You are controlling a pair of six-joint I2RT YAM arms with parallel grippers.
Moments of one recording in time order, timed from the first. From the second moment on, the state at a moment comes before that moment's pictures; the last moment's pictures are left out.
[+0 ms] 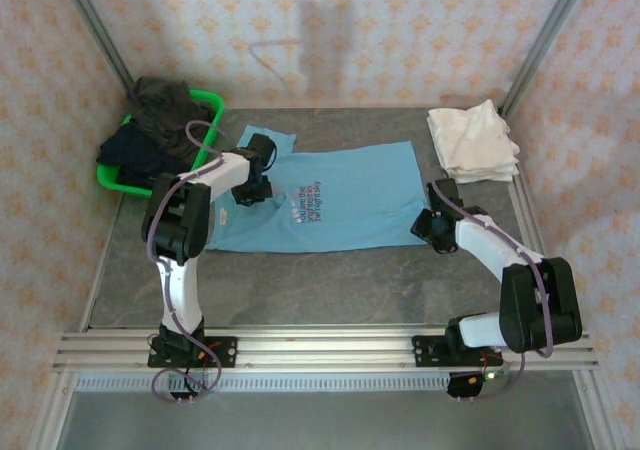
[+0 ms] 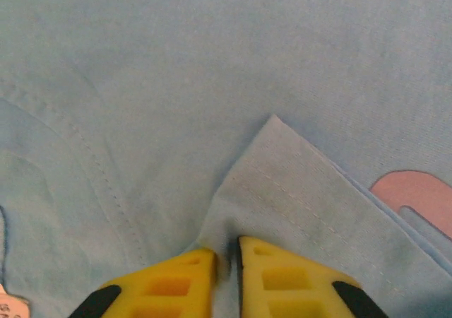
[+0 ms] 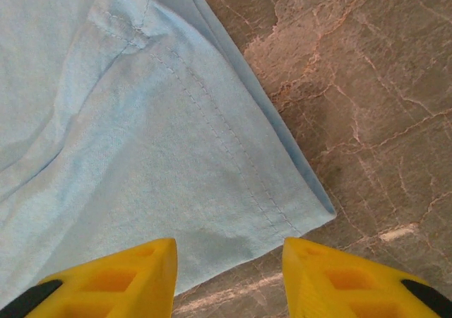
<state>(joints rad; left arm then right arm) -0.24 2.03 1.43 -0.77 -0.20 -0.52 0.17 1.35 0.73 -0.54 0.03 0.68</state>
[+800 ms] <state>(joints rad) -0.23 1.93 1.44 -0.86 -0.34 -0.53 0.17 1.38 0.73 -0.54 0.03 0.68</state>
